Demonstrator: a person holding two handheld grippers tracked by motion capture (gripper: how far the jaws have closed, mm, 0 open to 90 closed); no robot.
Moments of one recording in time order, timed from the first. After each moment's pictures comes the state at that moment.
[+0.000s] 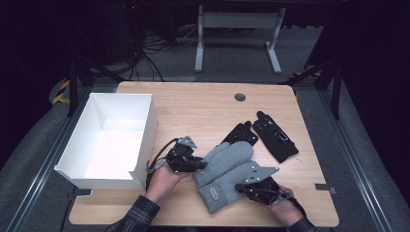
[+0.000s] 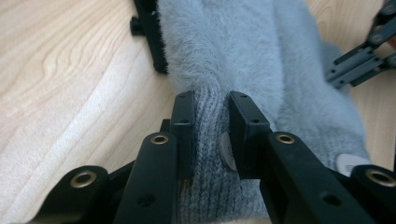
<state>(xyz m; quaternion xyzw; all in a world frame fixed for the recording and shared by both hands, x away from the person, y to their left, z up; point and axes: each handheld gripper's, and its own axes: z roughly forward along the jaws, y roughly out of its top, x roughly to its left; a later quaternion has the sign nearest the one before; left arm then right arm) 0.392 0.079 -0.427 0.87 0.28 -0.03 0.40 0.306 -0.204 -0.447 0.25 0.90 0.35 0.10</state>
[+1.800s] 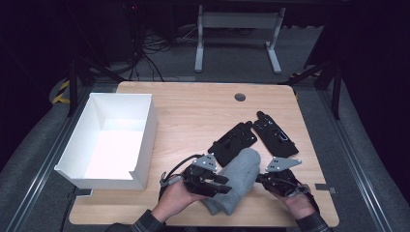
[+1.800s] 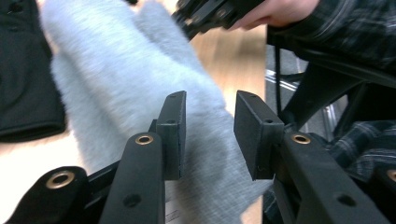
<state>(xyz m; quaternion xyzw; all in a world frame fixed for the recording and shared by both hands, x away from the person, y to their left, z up) 0.333 0.035 -0.407 0.88 0.15 -0.08 0.45 0.317 -0.253 -0.434 0.33 0.86 0.35 0.14</state>
